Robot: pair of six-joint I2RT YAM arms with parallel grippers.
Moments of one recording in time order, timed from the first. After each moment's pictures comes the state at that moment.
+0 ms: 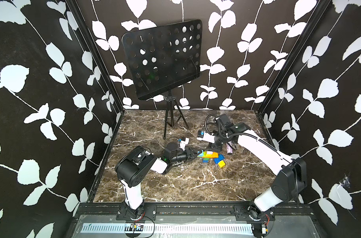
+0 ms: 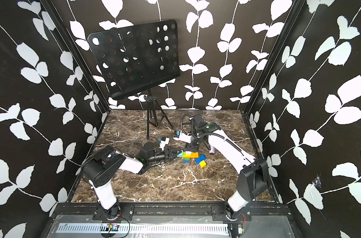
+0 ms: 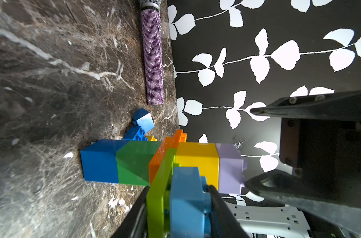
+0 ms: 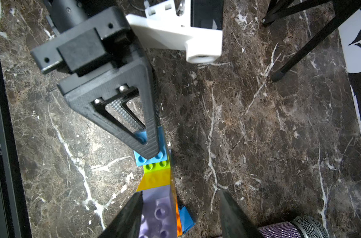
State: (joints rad) left arm -0.67 1.82 0.60 1.02 0.67 -1.26; right arm 0.54 1.59 1.42 -0.94 -0.30 -0.84
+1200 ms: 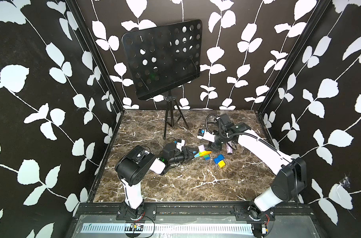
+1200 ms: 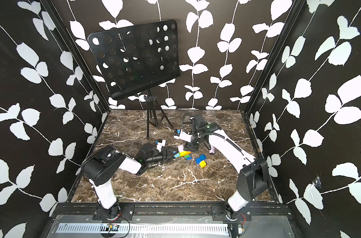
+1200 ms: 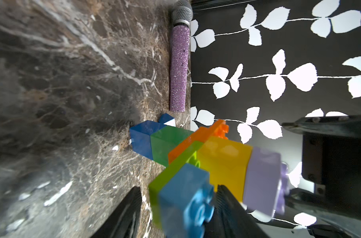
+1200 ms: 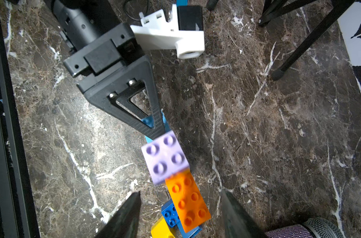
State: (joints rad) left arm -0.63 1.83 0.56 0.98 0.64 -1.27; right arm 0.53 1.59 1.42 -0.92 -0.34 -0.78
